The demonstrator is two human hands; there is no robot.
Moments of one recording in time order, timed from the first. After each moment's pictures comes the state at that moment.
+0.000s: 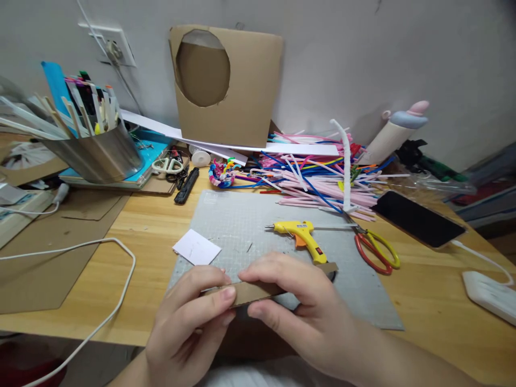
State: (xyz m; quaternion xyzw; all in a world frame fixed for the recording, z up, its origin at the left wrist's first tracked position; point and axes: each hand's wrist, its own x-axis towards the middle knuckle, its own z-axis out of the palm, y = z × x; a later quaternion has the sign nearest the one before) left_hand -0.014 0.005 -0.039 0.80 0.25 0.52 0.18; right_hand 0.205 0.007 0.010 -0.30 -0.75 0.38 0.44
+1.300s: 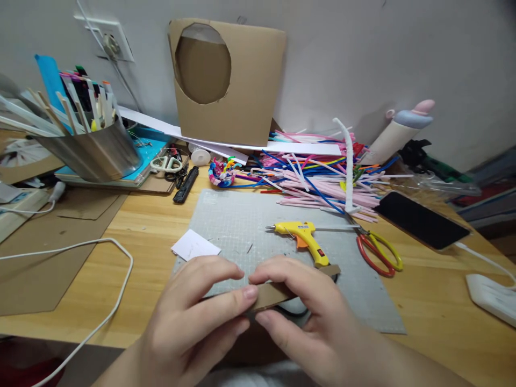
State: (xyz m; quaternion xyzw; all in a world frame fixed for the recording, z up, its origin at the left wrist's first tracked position) left_hand -0.016 0.018 -0.011 0.86 0.25 0.41 0.16; right_hand 0.210 0.004 0.012 -0.37 -0.76 0.33 0.42
